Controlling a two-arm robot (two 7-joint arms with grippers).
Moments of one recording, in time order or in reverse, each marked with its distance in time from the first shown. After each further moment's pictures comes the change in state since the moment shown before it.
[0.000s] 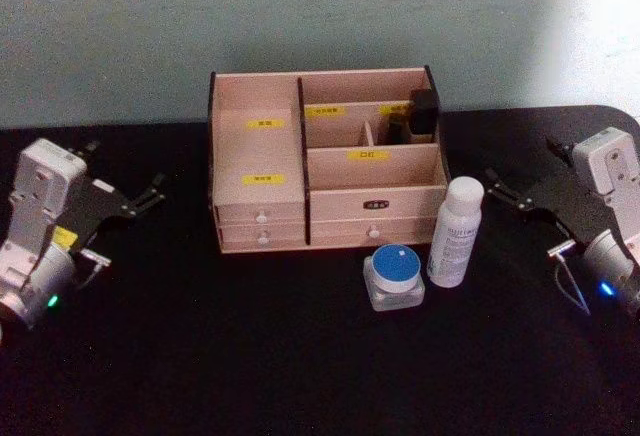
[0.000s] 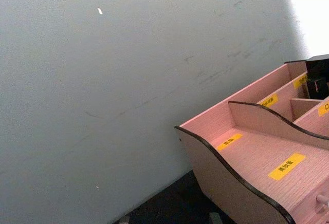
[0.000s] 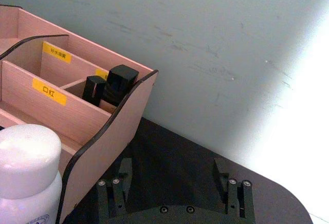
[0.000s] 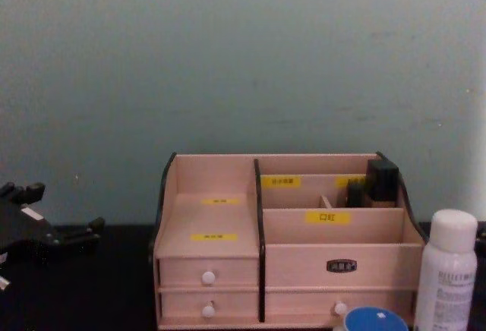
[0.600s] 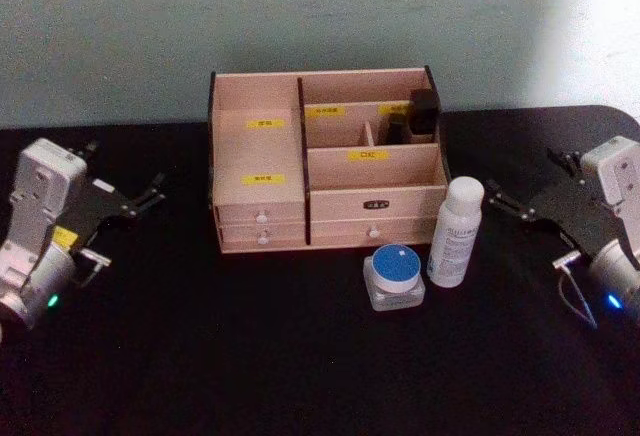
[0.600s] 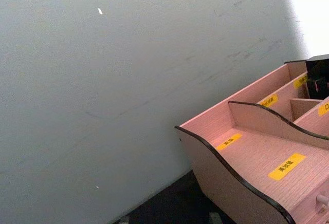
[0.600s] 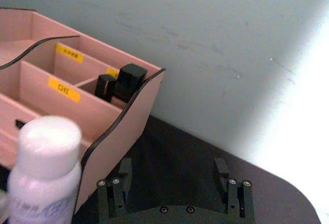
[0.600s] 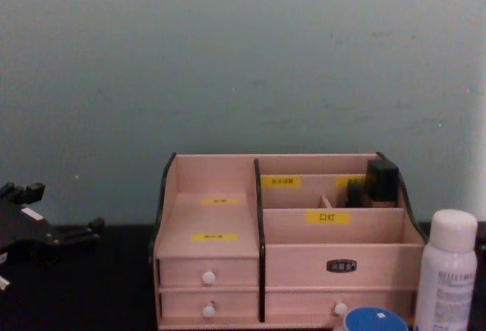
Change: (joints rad) left arm 0.000 0.000 0.000 0.000 0.000 0.000 0.000; right arm -0.060 0.011 0.040 -0.056 0.006 0.010 0.030
